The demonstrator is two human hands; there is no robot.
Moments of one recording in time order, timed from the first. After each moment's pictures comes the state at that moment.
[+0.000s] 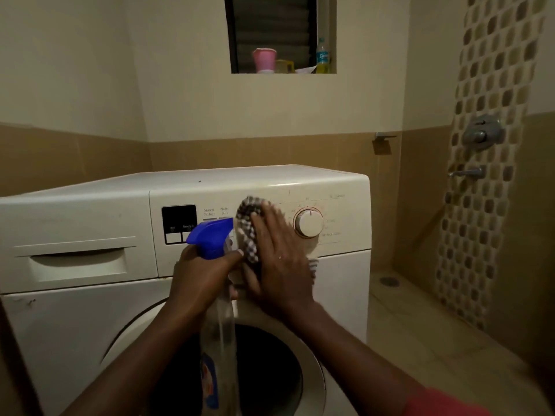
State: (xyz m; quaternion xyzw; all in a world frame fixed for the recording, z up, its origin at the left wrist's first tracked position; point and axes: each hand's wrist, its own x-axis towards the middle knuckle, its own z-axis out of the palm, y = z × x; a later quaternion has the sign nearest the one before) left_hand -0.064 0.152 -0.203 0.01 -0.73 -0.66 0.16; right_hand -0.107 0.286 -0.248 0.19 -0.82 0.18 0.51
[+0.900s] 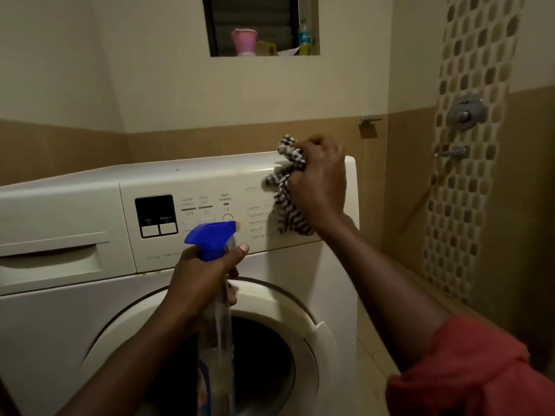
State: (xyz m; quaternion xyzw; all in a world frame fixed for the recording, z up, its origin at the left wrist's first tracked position) left_hand -0.066 0.170 -0.213 -0.02 -0.75 -0.65 0.10; right_hand -0.119 0.349 -0.144 0.06 -0.75 0.33 0.57
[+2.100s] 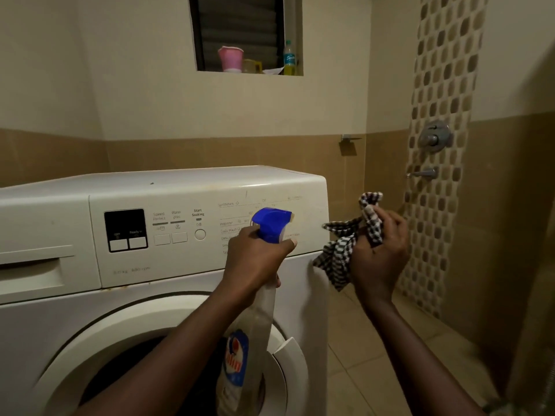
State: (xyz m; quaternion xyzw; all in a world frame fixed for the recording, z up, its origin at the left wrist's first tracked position) left_hand -0.071 0.274 -0.186 -0.14 -0.79 -0.58 0.14; right_hand -0.080 0.456 -0.231 -0.06 -0.65 0.41 0.64
